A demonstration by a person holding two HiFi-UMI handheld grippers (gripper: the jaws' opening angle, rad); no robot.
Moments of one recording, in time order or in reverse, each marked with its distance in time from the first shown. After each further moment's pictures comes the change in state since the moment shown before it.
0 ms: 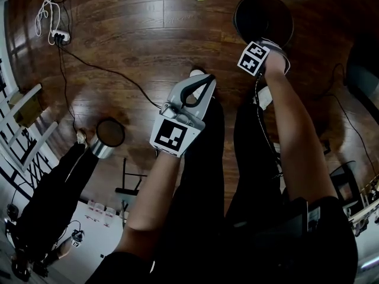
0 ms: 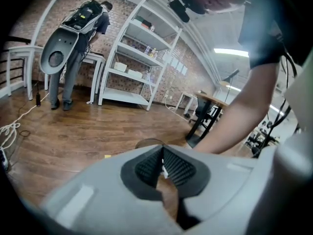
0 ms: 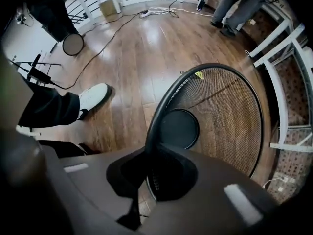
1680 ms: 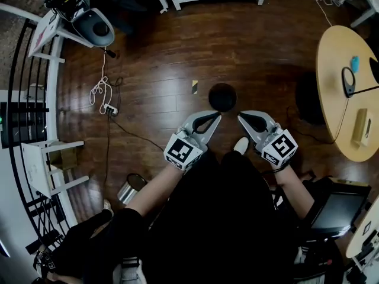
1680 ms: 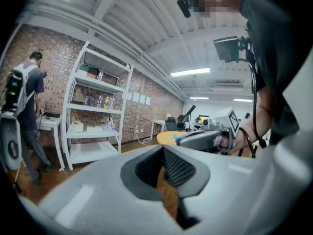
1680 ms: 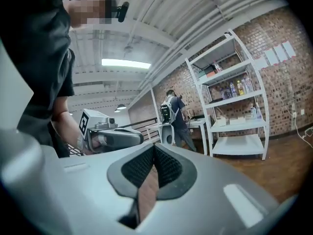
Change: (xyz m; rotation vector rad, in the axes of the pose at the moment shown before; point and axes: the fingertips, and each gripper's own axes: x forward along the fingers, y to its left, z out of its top) left arm -0.162 -0.316 0.380 0.328 -0.294 -0.266; right arm -0.801 0.059 -0.128 0.508 -1.548 -0.125
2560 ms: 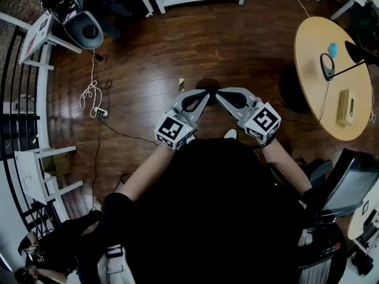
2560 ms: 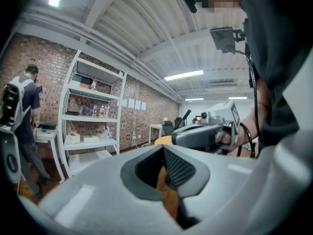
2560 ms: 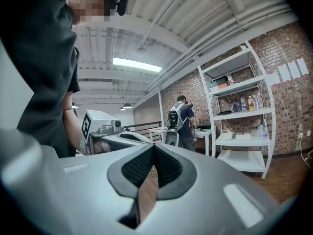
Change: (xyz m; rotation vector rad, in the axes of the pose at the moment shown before) left arm -0.018 -0.007 0.048 0.090 -0.036 -0.035; right arm 0.023 0.044 0.062 -0.130 -0.033 0.040
